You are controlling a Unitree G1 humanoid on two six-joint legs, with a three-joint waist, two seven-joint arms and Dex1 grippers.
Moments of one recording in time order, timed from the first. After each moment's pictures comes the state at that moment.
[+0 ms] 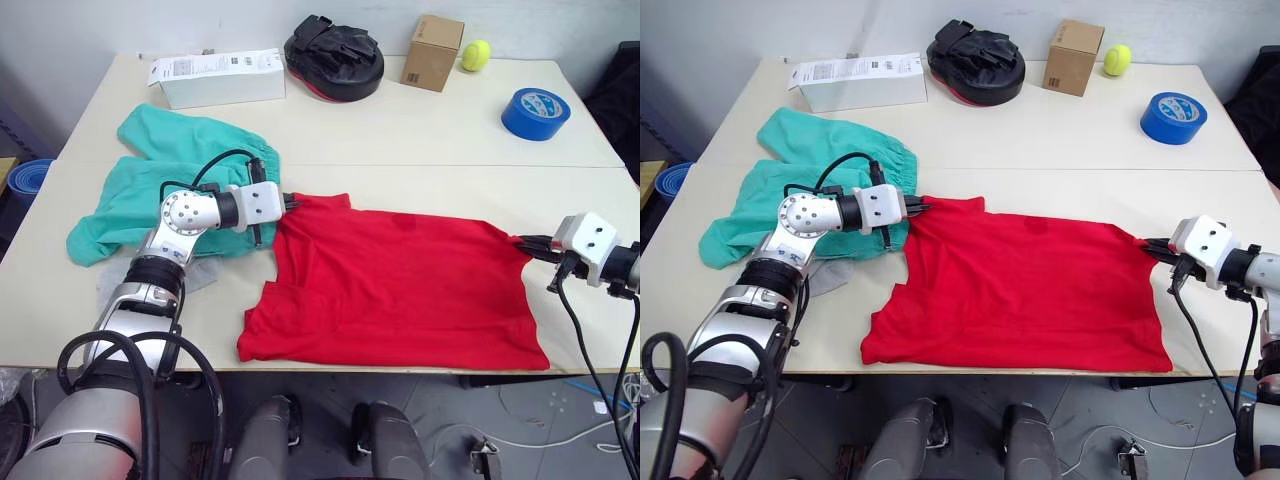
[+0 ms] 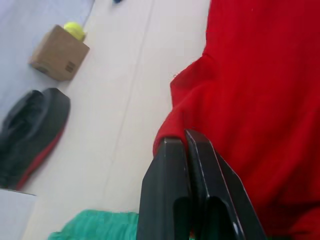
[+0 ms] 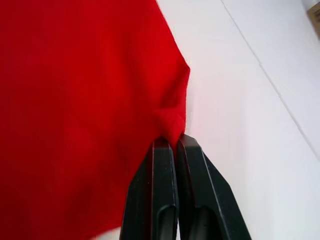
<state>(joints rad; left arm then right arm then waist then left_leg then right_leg) -0.99 0.50 -0.17 0.99 0.25 -0.77 -0.73 -0.52 -0.94 -0.16 0.83 0.07 -0.57 1.12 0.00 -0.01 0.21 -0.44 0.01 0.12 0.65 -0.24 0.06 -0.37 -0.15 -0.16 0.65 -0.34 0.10</state>
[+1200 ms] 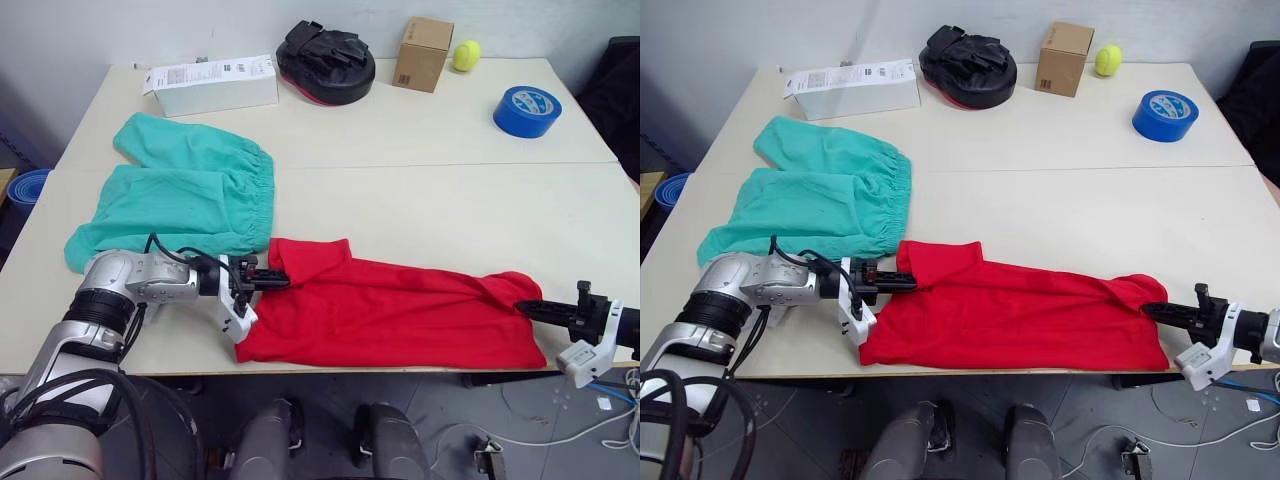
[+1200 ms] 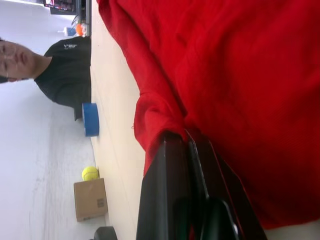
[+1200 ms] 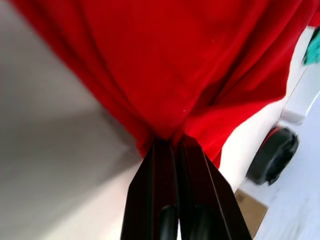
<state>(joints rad) -0.77 0.75 -0.33 0.68 1.04 -1.36 0.09 -0.47 -1.33 0.42 0.73 -1.52 -1.14 -0.76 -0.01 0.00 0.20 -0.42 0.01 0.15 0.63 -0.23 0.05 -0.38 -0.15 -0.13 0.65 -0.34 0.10</state>
